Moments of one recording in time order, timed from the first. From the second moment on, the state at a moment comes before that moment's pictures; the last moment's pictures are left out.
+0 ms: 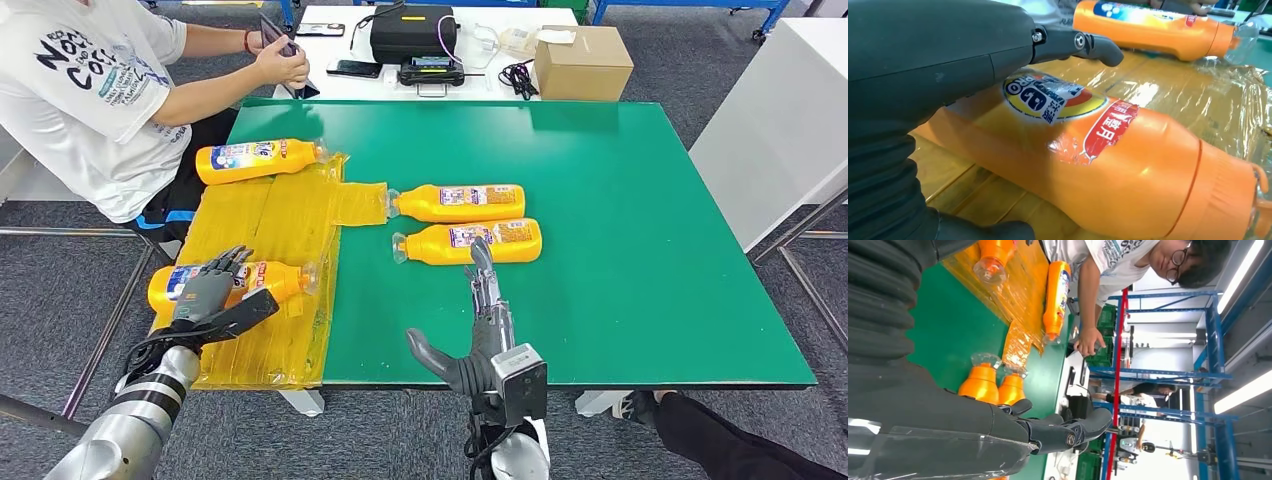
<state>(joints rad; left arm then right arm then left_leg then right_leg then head) -0.53 -0.01 0.19 -0.52 -1.20 0.28 -0.36 0.08 0.26 0.41 -1.59 0.12 -0.14 -0.57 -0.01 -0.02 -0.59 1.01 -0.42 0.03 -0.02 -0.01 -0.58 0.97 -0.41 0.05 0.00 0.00</state>
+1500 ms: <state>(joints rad) -0.29 -0.11 0.24 -0.94 -0.13 -0.02 -0.57 0.04 0.29 0.38 -1.44 0.20 -0.24 -0.55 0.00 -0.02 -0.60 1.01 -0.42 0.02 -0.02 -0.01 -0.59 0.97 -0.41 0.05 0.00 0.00</state>
